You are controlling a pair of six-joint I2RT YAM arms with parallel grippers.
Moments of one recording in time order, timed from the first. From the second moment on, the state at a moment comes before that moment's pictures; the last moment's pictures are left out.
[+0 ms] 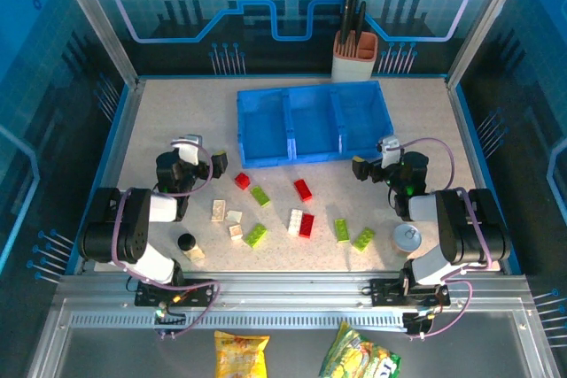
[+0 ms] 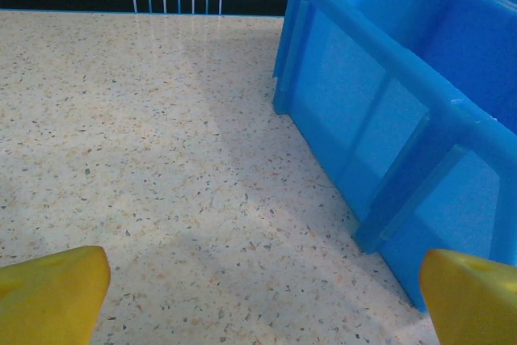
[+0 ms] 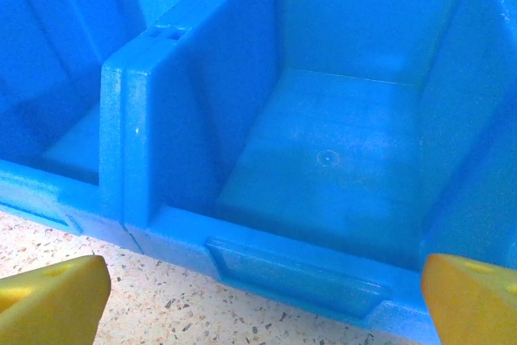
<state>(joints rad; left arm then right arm) 0.05 1.55 0.37 0.86 0.29 -0.06 0.00 1.53 0.37 0.80 -0.36 -0.10</state>
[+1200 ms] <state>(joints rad) -0.19 1.22 0.76 -0.09 0.06 -0.30 0.03 1.31 0.75 0.03 -0.27 0.02</state>
